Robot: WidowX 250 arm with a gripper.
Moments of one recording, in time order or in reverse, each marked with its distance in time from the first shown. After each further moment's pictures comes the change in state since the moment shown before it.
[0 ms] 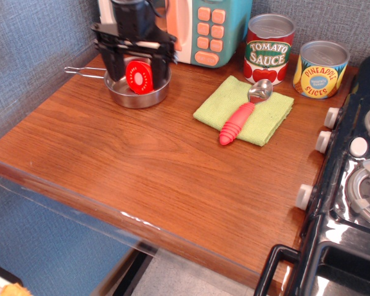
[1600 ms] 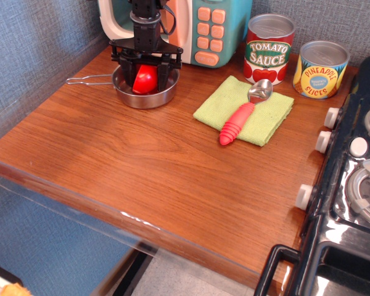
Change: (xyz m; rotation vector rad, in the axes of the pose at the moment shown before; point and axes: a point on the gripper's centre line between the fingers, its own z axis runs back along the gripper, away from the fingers) arm 0.051 0.011 -0.072 0.080 0.087 0.151
